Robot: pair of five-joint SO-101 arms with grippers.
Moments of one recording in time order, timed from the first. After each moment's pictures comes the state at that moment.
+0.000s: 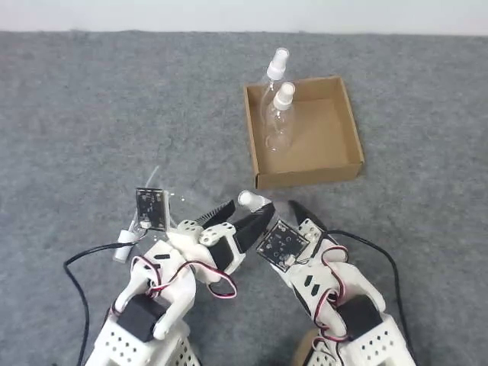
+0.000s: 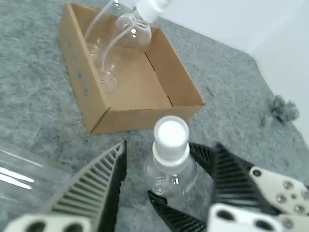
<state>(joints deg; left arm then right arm) 26.3 -103.4 92.8 48.7 39.2 -33.2 -103.0 95.2 49.0 27.0</state>
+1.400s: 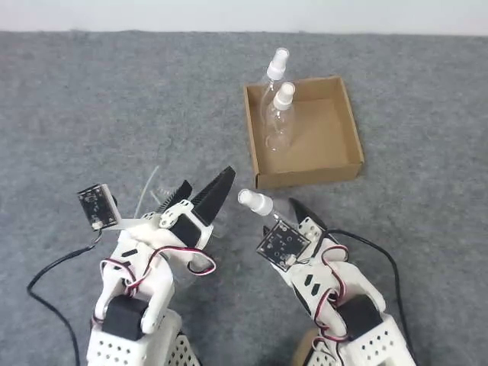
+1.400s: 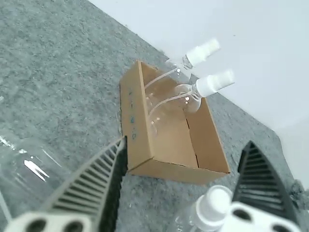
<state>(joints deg) 9.5 -103.4 87.6 50.4 45.9 -33.3 -103.0 94.9 47.6 26.9</state>
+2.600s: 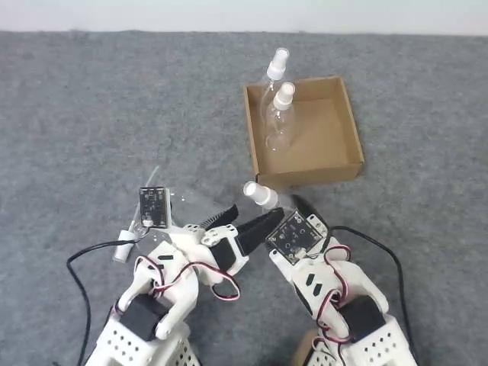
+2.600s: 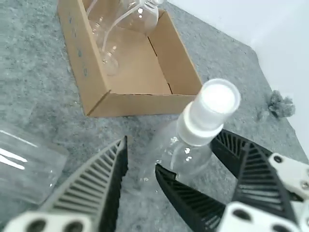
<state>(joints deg) 27.5 -103.4 94.3 48.7 43.8 -33.3 -103.0 92.3 47.6 18.4</state>
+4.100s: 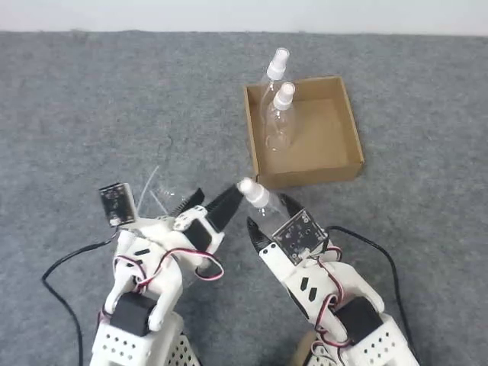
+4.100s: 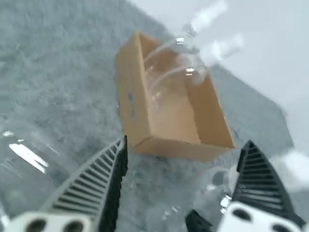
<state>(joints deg) 14.4 -103.4 92.5 48.7 45.0 -38.3 -103.0 92.3 42.2 9.0</state>
